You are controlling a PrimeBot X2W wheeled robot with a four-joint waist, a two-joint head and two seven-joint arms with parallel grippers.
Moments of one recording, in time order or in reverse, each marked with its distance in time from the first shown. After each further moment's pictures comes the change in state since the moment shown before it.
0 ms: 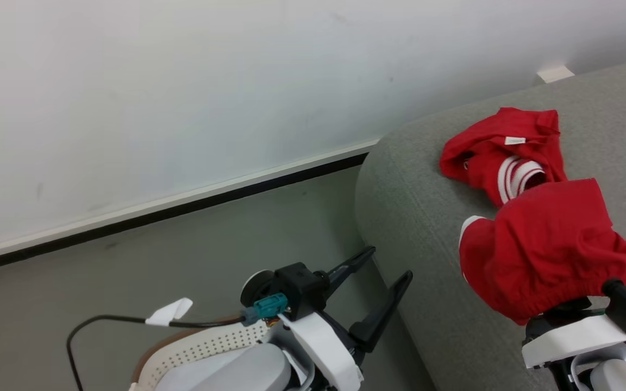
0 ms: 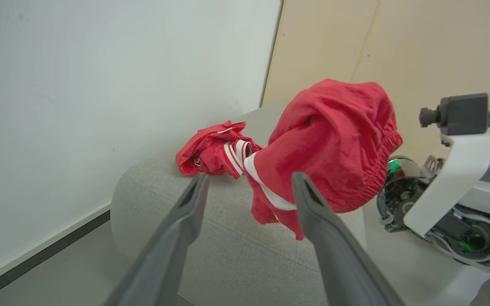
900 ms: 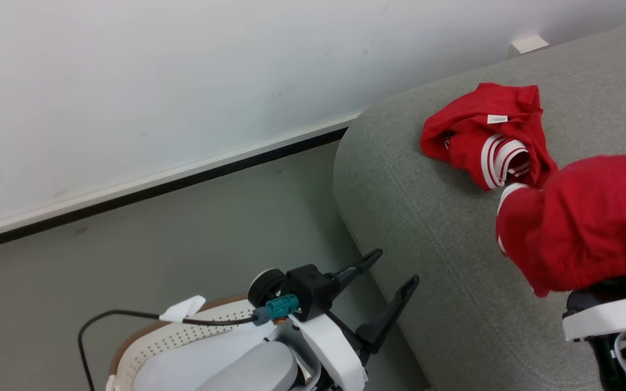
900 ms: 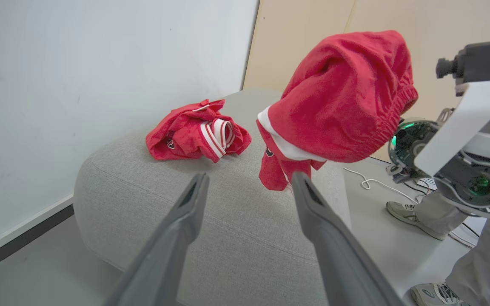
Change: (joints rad) left arm -0.018 -0.030 -0.021 0.069 0.038 -0.027 -0.018; right arm -0.015 -0.064 -0.066 -0.054 0.058 0.000 0.000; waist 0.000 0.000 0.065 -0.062
